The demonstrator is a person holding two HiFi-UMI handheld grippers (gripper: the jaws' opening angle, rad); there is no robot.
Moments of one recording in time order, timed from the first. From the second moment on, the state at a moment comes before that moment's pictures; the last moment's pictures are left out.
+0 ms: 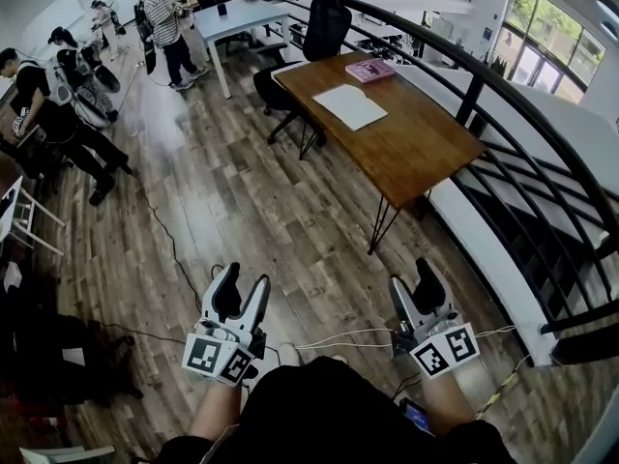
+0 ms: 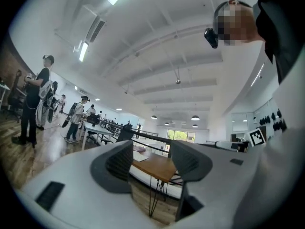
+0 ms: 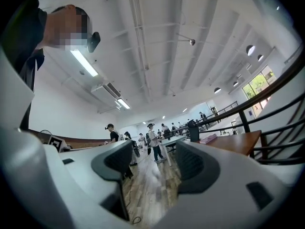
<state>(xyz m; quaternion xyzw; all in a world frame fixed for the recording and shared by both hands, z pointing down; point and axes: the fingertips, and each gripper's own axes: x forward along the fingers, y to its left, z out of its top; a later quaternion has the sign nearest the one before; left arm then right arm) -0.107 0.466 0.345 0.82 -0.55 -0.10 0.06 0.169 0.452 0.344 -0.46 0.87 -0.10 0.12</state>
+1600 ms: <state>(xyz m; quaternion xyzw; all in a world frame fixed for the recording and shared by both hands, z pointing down) -0.184 0.211 0.381 0.86 -0.49 -0.08 0.09 0.080 0.237 0.357 -0.52 0.85 -0.09 0.09</state>
